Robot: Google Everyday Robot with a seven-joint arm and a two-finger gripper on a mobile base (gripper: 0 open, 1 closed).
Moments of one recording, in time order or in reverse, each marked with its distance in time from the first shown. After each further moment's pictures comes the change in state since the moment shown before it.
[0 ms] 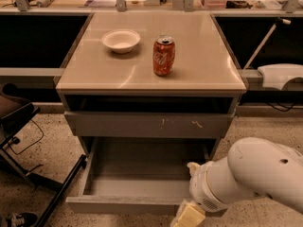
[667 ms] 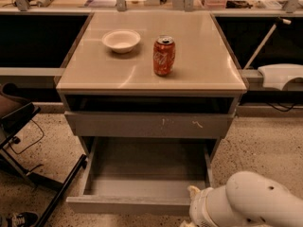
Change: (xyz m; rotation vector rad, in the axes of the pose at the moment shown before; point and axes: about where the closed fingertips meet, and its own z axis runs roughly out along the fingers) arm 0.049 0.014 0.069 -0.048 -0.047 0.091
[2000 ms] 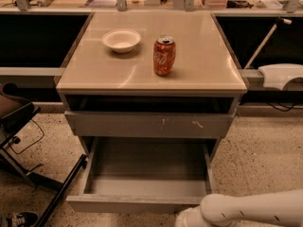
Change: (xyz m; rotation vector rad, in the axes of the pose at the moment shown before) arm 0.095 -0.035 0.213 -0.158 -0.037 0.236
